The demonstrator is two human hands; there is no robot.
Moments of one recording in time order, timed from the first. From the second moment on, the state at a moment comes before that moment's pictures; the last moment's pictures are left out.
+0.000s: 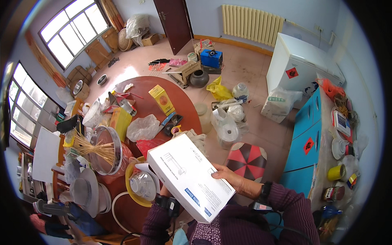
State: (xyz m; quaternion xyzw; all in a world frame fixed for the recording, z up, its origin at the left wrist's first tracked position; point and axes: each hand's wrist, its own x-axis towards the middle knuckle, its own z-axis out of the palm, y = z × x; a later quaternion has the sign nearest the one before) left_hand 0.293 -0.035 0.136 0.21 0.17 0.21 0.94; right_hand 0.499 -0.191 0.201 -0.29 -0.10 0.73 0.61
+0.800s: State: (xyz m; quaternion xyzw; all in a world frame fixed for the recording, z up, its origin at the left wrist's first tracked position) left_hand 0.507 -0.089 0.098 0.28 0.20 0.02 0.94; right_hand 0.587 -0.361 0.195 -0.22 0.00 0.43 0.87
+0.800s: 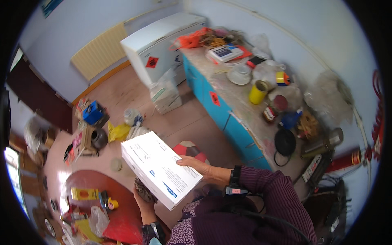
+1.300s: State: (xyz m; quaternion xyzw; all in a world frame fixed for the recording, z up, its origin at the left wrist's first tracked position) left_hand 0.543 -0.107 0.052 0.29 0.26 -0.20 0.90; right_hand 0.521 -0.509 0.174 -0.38 0.20 0.13 0.89
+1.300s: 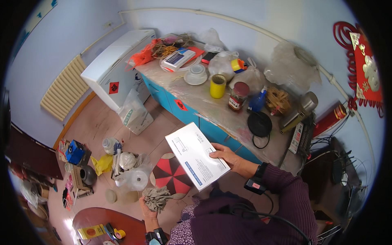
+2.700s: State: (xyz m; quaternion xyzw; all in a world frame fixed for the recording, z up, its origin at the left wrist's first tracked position) left_hand 0.588 -0.166 0.013 0.39 0.24 -0.30 0.84; right_hand 0.338 -0.733 0.152 -0.79 0.50 -0.24 0.28
